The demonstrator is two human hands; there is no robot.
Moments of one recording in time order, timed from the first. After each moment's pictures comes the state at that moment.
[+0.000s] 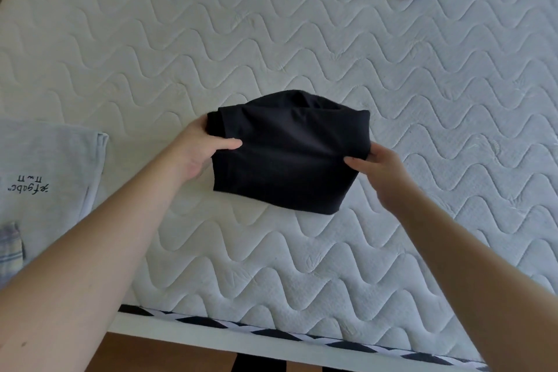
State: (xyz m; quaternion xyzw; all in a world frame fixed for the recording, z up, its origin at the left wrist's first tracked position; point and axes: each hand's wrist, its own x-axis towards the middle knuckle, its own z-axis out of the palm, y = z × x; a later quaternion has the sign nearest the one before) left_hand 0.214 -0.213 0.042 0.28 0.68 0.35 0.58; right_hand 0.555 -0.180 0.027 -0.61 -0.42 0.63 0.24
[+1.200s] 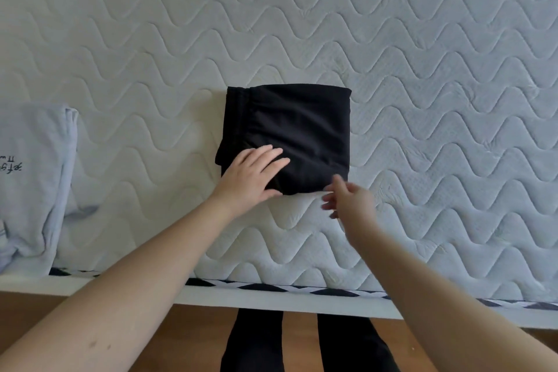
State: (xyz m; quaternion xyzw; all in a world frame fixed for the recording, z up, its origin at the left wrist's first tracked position) left_hand 0.339 -0.317 -0.006 0.84 0.52 0.02 0.14; right_hand 0.568 -0.321 0.022 -0.77 -0.25 0.56 0.18
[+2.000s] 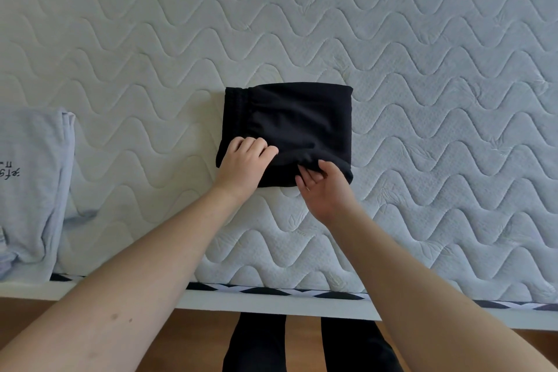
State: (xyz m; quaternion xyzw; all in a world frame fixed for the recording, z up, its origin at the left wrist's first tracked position) left_hand 0.344 -0.290 -0.004 0.82 0.58 0.03 0.03; right_hand 0.522 -0.289 0.009 -0.53 0.17 0.73 0.39
